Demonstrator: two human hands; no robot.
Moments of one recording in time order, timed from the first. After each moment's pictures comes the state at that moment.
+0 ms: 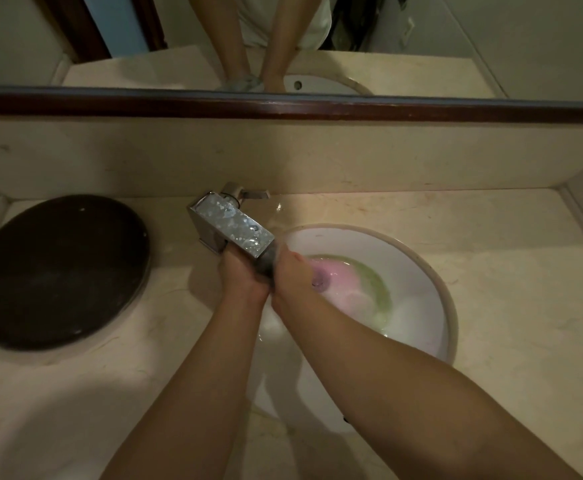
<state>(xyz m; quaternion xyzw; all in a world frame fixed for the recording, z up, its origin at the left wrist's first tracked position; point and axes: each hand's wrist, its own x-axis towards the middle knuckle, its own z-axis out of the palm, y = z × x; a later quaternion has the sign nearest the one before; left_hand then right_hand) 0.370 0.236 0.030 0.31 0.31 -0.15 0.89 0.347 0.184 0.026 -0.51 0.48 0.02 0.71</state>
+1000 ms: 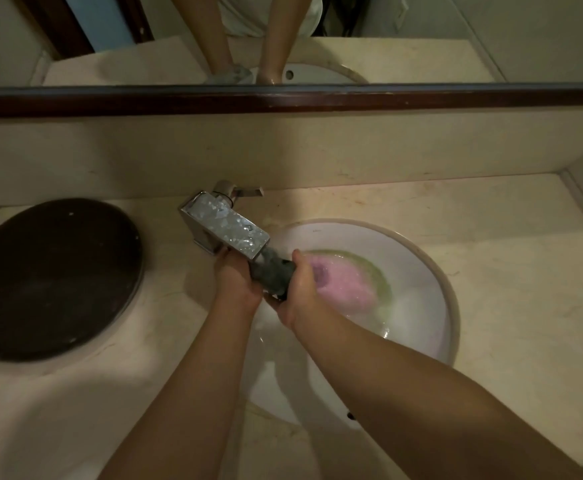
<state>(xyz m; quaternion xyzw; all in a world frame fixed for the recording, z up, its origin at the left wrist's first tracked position) 0.365 0.245 0.019 0.42 0.29 -0.16 0.84 0.328 0.167 0.013 -0.36 0.50 0.11 0.78</state>
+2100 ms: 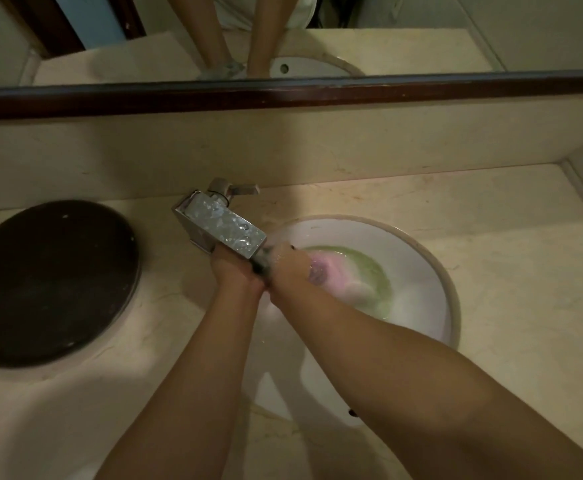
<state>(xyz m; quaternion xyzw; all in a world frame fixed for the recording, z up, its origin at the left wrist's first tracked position) 0.375 0.232 0.038 0.32 0.36 -0.15 0.86 0.358 0.169 0.020 -0.79 0.37 0.12 0.47</state>
